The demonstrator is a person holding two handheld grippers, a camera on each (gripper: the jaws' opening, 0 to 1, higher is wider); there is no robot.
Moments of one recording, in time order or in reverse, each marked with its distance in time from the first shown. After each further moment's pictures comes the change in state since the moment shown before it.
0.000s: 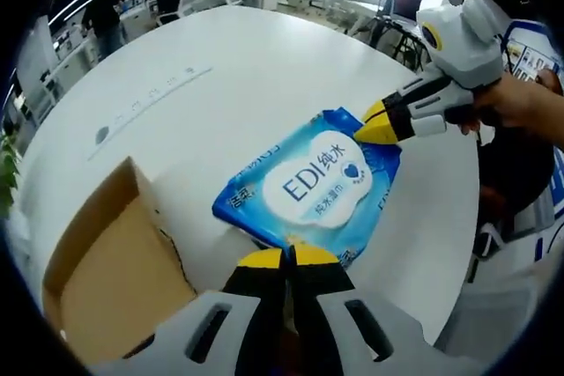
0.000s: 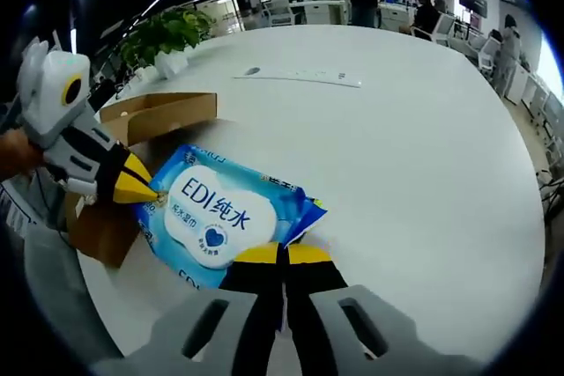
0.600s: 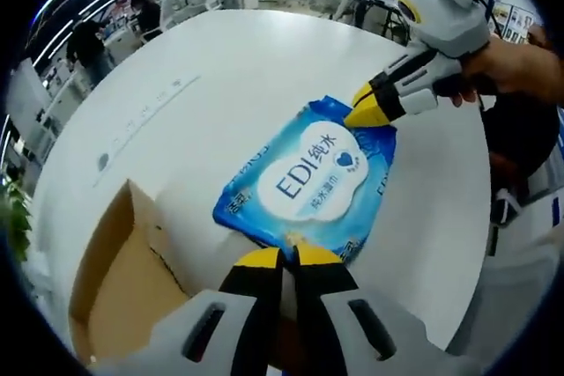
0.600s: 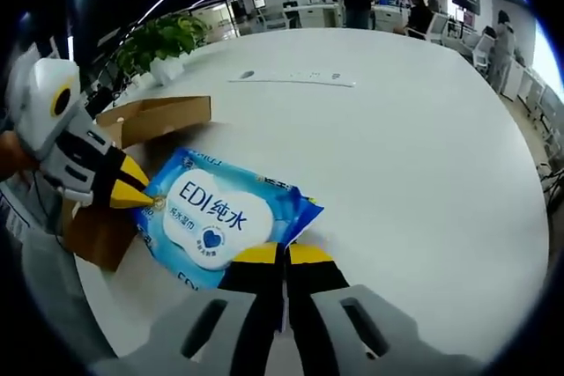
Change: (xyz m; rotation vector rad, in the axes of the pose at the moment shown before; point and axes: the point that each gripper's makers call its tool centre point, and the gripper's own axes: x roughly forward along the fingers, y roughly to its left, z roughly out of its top) left arm 0.000 -0.001 -0.005 0.170 0.033 0.056; right arm 0.003 -0.002 -0.001 0.015 -0.034 -0.008
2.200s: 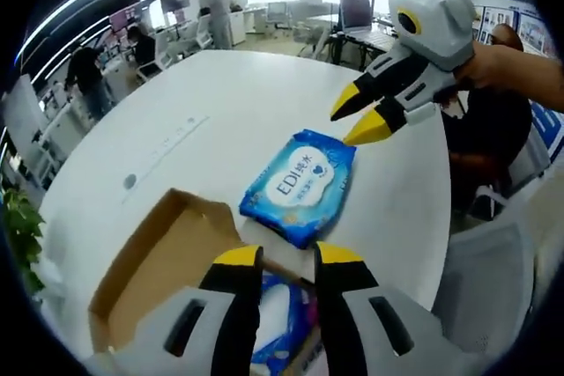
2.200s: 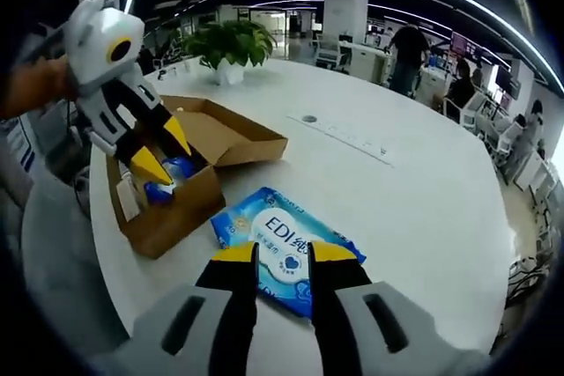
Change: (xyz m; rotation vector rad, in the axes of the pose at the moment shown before) left arm -0.102 0.007 -0.012 0.035 -0.174 -0.067; right arm -0.067 0.094 0.050 -0.343 -0.107 0.065
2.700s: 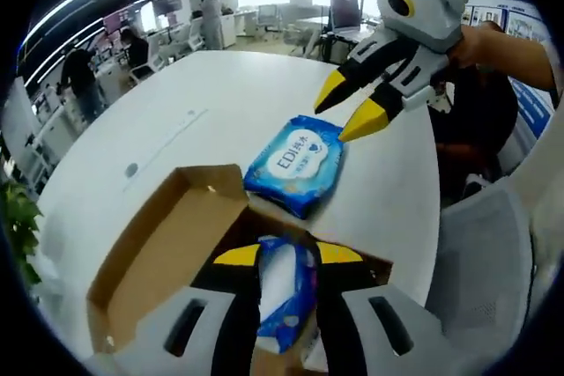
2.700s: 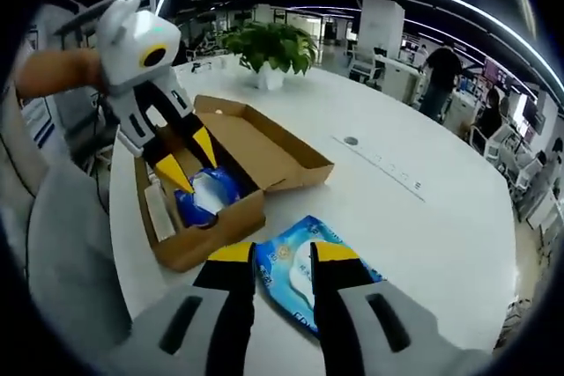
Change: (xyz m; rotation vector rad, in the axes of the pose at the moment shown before) left arm -0.022 0.008 -0.036 0.034 -0.007 -0.049; right arm 0.016 0.052 0.031 -0.145 -0.013 0.114
